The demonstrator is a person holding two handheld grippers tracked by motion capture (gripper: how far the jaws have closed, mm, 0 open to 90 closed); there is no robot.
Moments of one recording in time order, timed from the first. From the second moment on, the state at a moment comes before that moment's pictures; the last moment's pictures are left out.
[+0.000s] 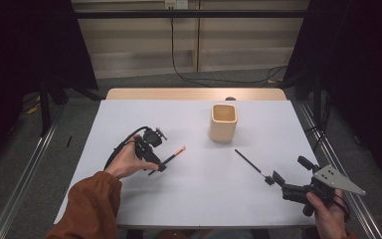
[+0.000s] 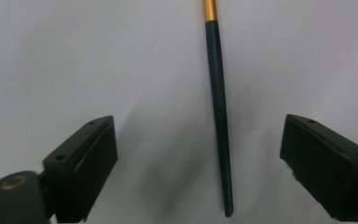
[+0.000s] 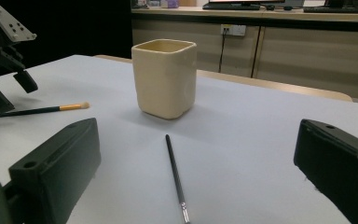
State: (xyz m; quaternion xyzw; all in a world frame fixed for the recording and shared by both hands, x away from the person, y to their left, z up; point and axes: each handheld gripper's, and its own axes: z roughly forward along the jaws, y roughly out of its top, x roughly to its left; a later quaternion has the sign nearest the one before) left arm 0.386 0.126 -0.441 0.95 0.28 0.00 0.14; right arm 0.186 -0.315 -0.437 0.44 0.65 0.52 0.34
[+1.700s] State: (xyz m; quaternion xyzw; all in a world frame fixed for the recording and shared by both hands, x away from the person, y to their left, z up) left arm 0.395 0.099 -0.445 0.96 0.26 -0.02 0.06; right arm 0.185 -0.316 -0.438 0.45 0.64 0.52 0.34
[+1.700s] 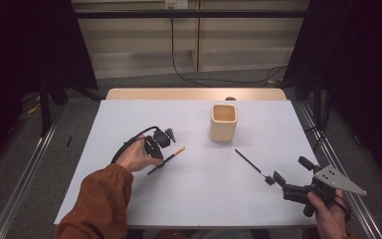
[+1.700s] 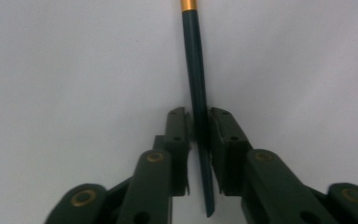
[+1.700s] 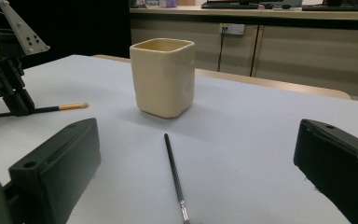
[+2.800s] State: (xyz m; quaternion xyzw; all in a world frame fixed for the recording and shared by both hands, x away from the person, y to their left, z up) left arm 0.398 0.111 -0.440 0.95 0.29 -0.03 0.12; right arm 0.184 -0.316 -0.438 0.44 0.65 0.52 0.33
